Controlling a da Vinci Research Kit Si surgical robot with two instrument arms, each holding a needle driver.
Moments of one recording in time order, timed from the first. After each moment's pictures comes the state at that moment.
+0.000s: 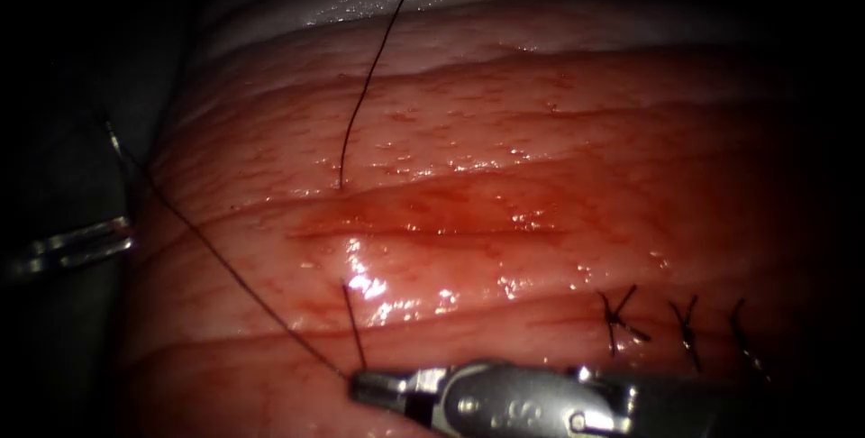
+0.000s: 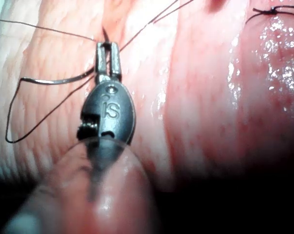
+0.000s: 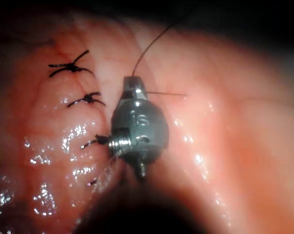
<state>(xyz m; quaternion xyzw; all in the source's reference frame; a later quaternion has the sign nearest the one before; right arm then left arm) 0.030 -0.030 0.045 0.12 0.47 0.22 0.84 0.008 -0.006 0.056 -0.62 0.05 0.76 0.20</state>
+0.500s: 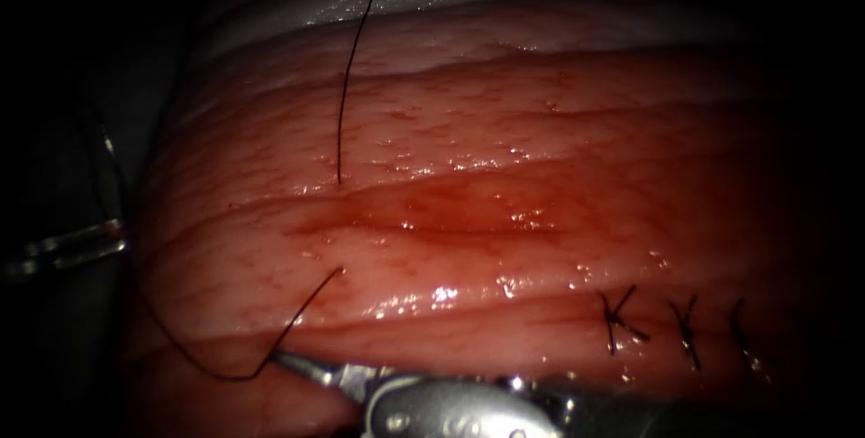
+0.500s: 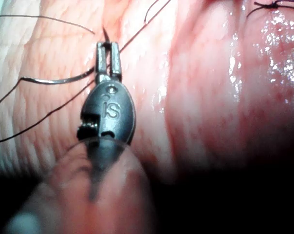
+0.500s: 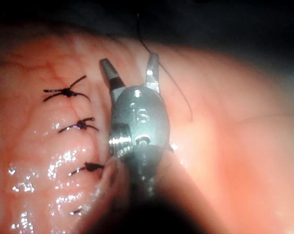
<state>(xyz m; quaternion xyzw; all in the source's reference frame) 0.034 -0.025 0.047 0.04 0.57 0.17 0.80 0.009 -0.005 0.056 -0.62 0.04 0.76 0.20</state>
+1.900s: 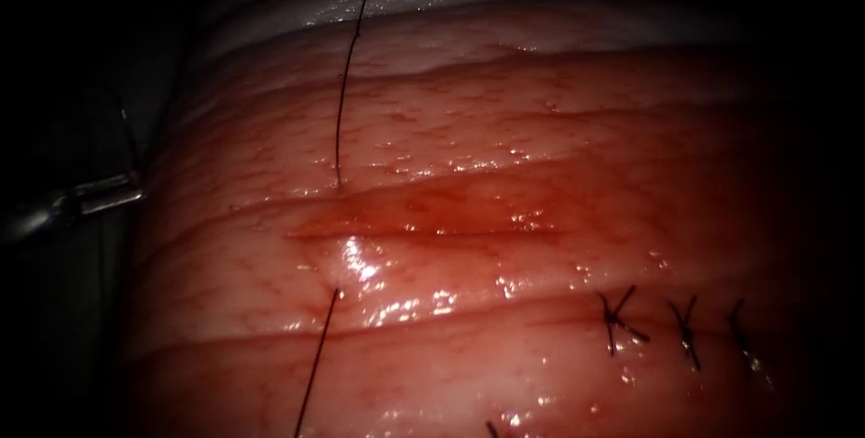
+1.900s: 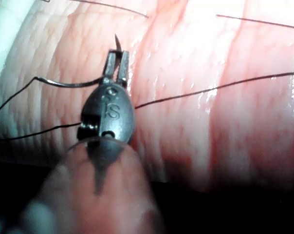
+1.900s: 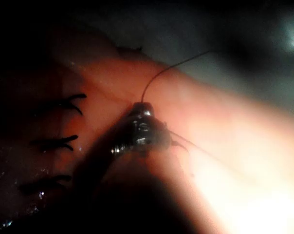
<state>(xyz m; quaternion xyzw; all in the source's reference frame) 0.040 -0.040 0.040 0.07 0.47 0.06 0.88 0.010 -0.002 0.064 -0.58 0.00 0.77 0.25</state>
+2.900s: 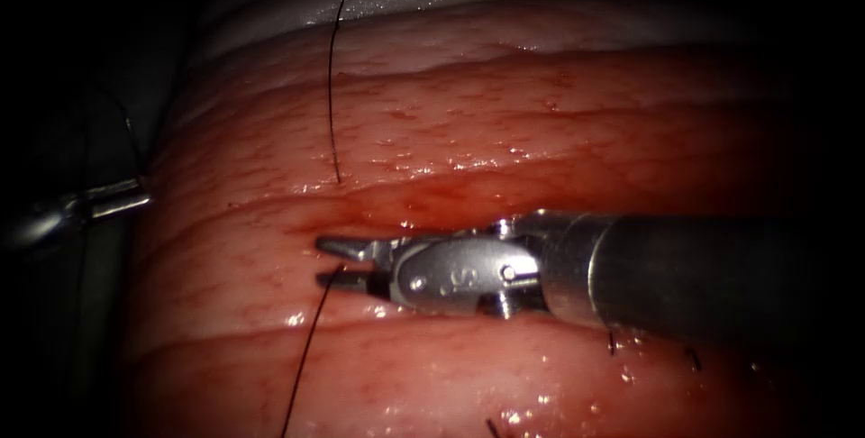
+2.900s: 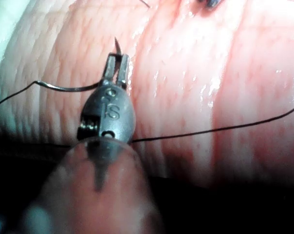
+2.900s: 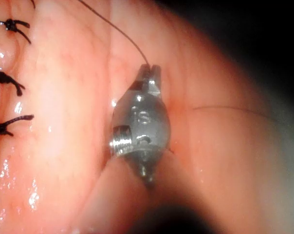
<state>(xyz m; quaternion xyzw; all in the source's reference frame) 0.034 -0.021 0.059 -0.04 0.54 0.06 0.84 0.010 -0.003 0.066 -0.56 0.01 0.79 0.27</state>
